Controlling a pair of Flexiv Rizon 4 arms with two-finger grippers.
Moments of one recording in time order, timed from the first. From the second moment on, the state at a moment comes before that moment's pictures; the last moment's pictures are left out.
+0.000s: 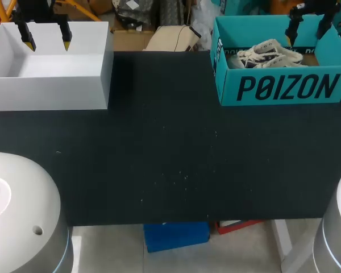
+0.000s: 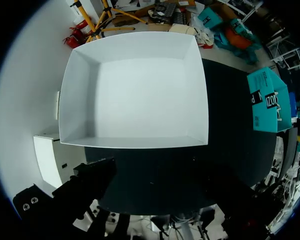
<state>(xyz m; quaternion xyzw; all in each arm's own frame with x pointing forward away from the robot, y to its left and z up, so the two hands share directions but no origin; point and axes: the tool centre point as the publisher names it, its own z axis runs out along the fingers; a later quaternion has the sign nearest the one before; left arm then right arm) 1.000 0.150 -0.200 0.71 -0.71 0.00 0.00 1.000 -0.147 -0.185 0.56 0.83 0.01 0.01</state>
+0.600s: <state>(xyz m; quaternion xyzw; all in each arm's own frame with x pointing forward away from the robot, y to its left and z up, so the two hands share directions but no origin) 1.000 0.150 -0.200 0.71 -0.71 0.00 0.00 1.001 -0.149 -0.185 0.29 0.95 0.05 0.04</state>
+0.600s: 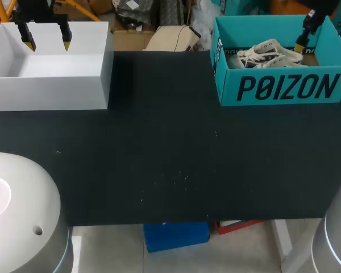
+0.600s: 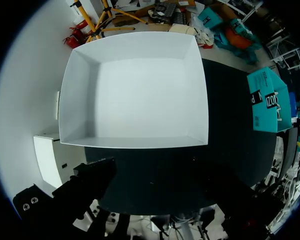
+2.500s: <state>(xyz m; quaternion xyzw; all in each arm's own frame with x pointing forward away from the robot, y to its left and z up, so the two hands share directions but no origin) 1.000 0.150 -0.200 0.71 -0.71 0.00 0.00 1.111 -0.112 -0.307 0.07 1.00 -0.03 0.07</state>
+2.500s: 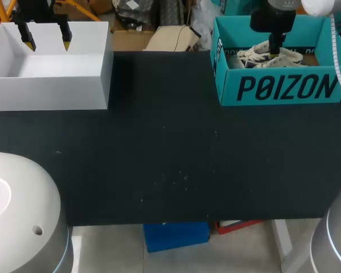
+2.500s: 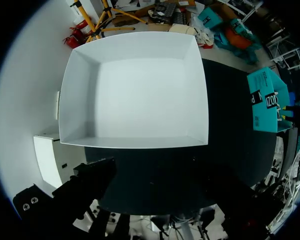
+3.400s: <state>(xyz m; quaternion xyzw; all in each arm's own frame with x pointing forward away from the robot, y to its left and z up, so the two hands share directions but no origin) 1.000 0.150 -0.200 0.71 -0.71 0.00 0.00 1.138 -0.156 -0.365 0.05 1.00 -0.05 0.05</state>
